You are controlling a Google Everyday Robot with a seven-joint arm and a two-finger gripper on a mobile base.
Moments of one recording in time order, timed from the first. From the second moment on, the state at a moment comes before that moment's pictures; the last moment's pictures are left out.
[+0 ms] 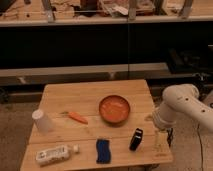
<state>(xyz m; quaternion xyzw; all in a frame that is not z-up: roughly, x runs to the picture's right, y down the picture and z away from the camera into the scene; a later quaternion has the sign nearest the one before) 0.229 0.207 0.678 -0.38 -0.11 0.01 0.92</state>
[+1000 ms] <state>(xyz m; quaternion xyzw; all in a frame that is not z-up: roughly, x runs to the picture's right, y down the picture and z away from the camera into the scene) 0.221 0.219 0.670 -0.39 -0.13 0.03 0.91</state>
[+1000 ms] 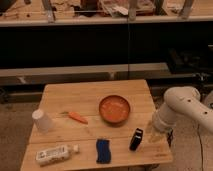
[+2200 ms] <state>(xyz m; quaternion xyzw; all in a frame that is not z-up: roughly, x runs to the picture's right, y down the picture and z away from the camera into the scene) 0.199 0.230 0.665 -0.39 -0.16 0.06 0.90</state>
